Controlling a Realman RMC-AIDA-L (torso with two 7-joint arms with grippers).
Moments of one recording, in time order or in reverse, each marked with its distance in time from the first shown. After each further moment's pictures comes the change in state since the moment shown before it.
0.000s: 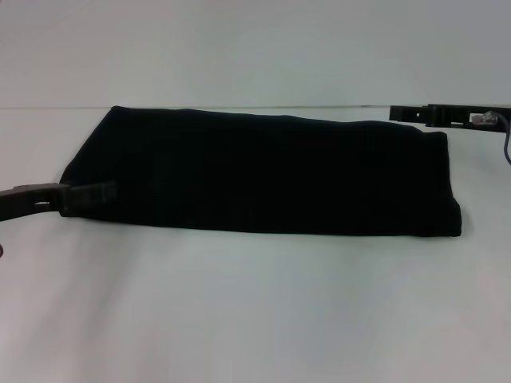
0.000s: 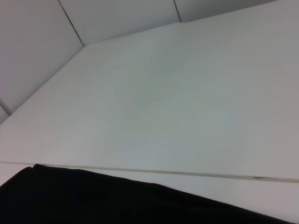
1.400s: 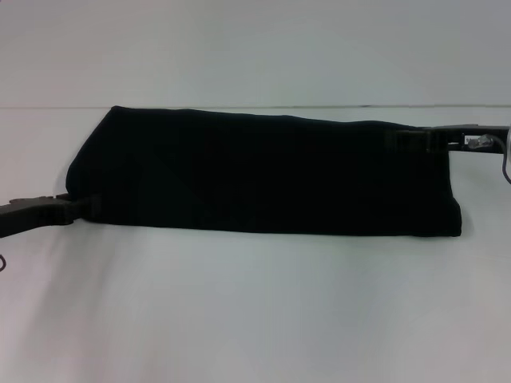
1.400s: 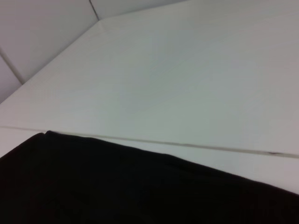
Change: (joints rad) left arm -0.008 -0.016 0.025 -0.118 0.011 -0.253 0.120; right arm -0.025 0.001 -0.049 0.001 -0.006 -0.044 -0.041
